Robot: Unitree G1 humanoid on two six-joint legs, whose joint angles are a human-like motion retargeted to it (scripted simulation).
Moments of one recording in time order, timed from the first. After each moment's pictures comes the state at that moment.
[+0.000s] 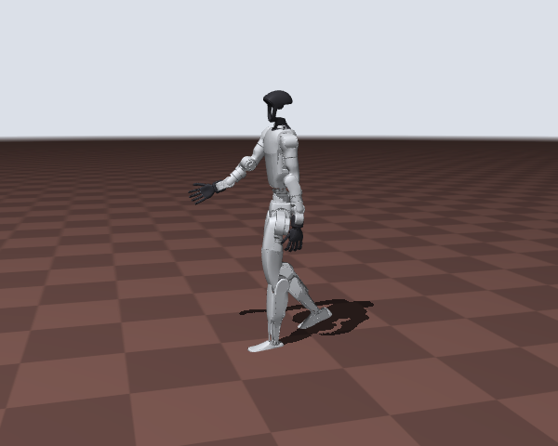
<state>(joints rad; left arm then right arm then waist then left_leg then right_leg) 0.03 0.18 -0.17 1.66 -0.24 -0.28 -0.17 -0.66 -0.13 0.06 1.29 0.53 -0.35 -0.21 0.26 -0.05 0.10 0.04 0.10 0.45 -0.09 -0.07 -0.12 0.13 -0.06 -0.01 0.57 -0.21 0.04</state>
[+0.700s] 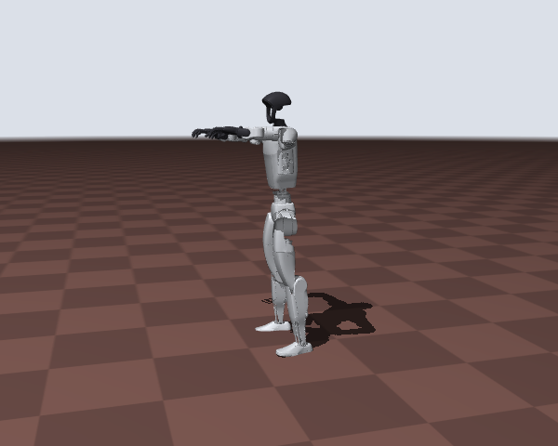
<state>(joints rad) -1.43 1.63 -1.30 0.08 0.04 -0.29 0.18 -0.21 -1.51 0.10 0.03 -0.12 -0.18 -0.21 0.15 -0.09 0.02 0.10 0.08 0.34 -0.09 -0.18 -0.14 0.01 -0.19 -0.08 -0.08 0.01 0.26</state>
